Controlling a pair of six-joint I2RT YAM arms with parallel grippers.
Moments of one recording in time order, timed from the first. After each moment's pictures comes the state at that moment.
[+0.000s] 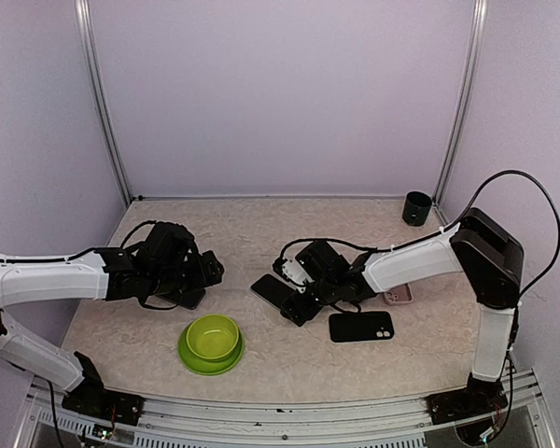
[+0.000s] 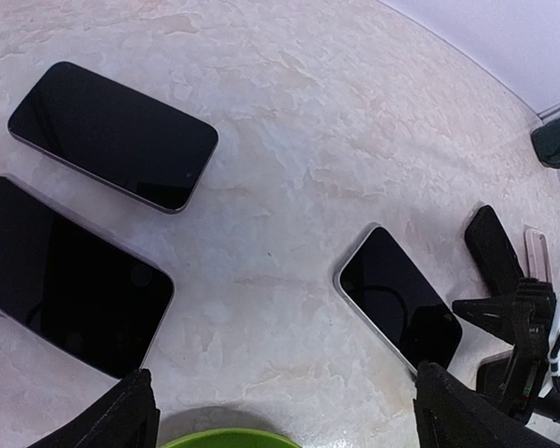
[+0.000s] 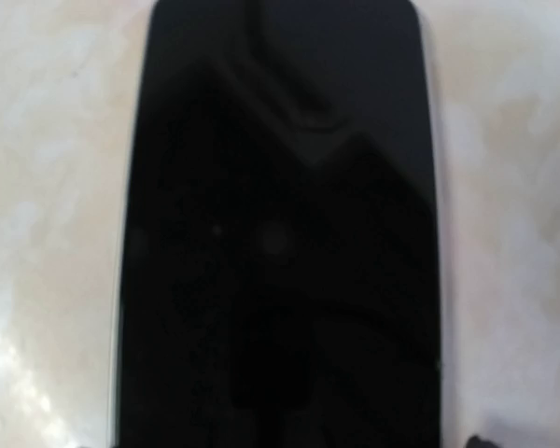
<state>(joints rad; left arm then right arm) -0.79 1.31 0.78 -0.23 -0.29 -0.87 0.93 1.95 1.13 -0.07 0.02 0.02</state>
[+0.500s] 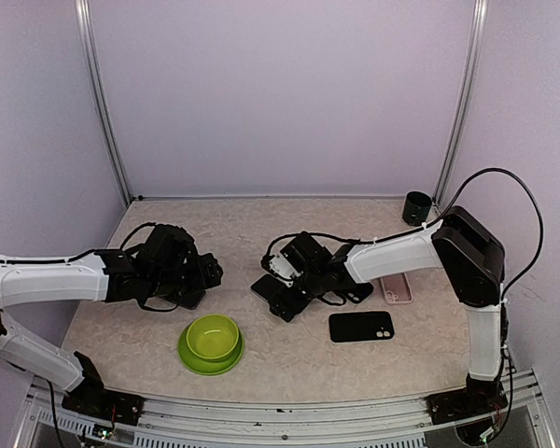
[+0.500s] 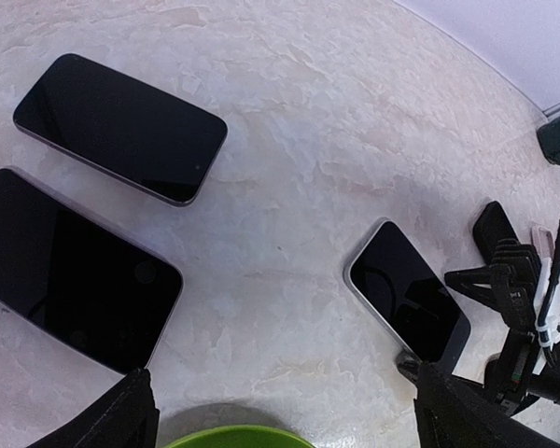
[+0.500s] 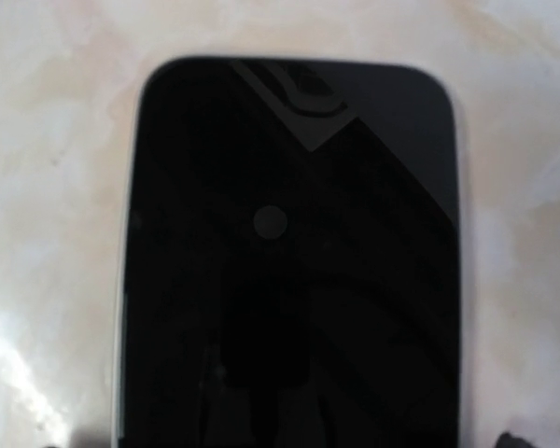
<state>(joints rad) -0.79 1.31 0.76 -0.23 -0.29 -0.87 0.93 2.07 1.33 -0.20 0.03 0.00</state>
